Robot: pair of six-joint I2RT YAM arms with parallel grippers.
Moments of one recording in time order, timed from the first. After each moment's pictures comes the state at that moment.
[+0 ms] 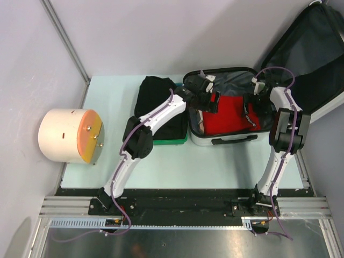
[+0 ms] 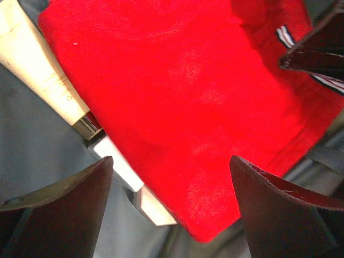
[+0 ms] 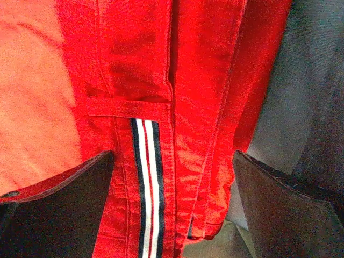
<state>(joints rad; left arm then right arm) -0.74 2.38 2.29 -0.67 0.12 -0.35 -0.18 2.10 1.73 -0.83 -0.30 -0.23</state>
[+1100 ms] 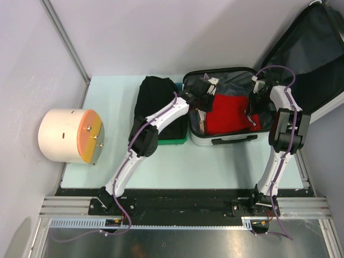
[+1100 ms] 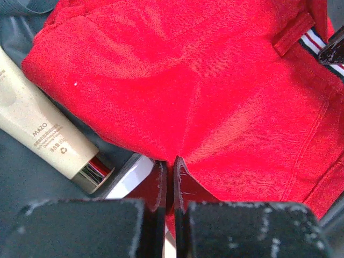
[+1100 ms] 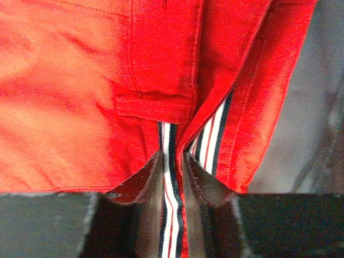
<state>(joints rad) -0.74 2.54 2.38 -0.56 0.13 -0.25 -0.17 2.10 1.74 -0.85 -0.35 -0.19</state>
